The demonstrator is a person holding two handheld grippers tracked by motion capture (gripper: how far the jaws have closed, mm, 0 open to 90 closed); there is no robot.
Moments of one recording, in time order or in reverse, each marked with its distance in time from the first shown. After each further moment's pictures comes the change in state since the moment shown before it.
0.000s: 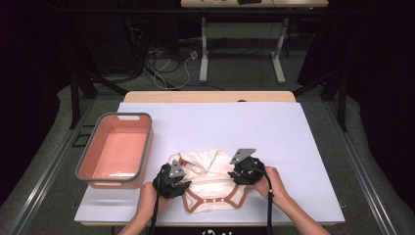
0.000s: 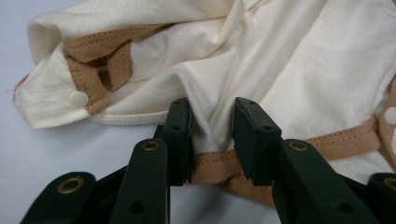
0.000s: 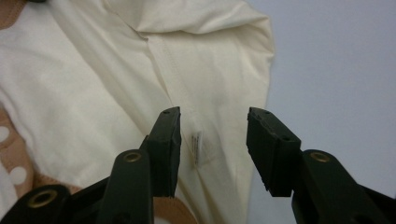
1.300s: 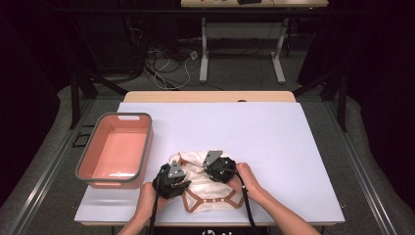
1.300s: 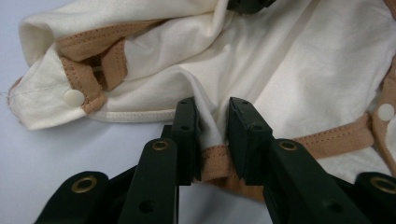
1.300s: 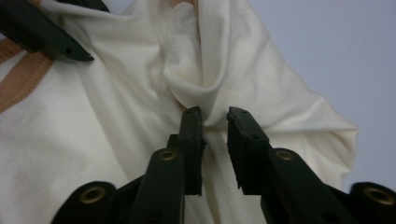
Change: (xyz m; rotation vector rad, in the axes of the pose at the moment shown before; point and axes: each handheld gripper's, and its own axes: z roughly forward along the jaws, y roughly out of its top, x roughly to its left) left arm 0.000 -0.002 0.000 -0.010 -0.021 0.006; right arm 0.034 0.044 0.053 -0.047 0.038 -0.155
